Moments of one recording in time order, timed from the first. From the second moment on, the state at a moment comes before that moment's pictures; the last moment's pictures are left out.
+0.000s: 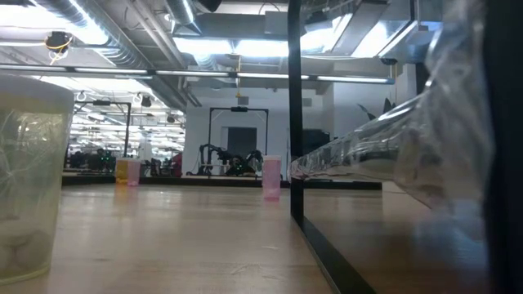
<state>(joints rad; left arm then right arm) -0.34 1.45 1.13 -0.31 0.00 0.03 0.70 1.70 1.20 -0.72 0.02 0.83</state>
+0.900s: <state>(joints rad) -0.34 1.45 1.13 -0.31 0.00 0.03 0.72 1.70 1.20 -0.71 -0.03 0.83</state>
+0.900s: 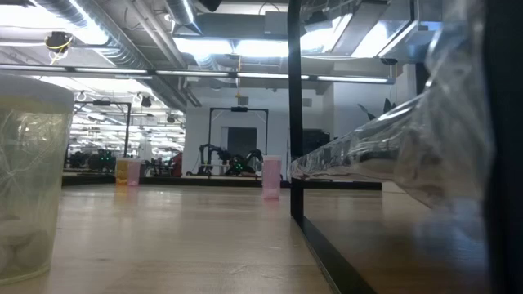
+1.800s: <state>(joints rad) -0.27 1.45 1.13 -0.32 -0.07 0.03 0.72 1.50 1.20 -0.85 0.30 0.78</state>
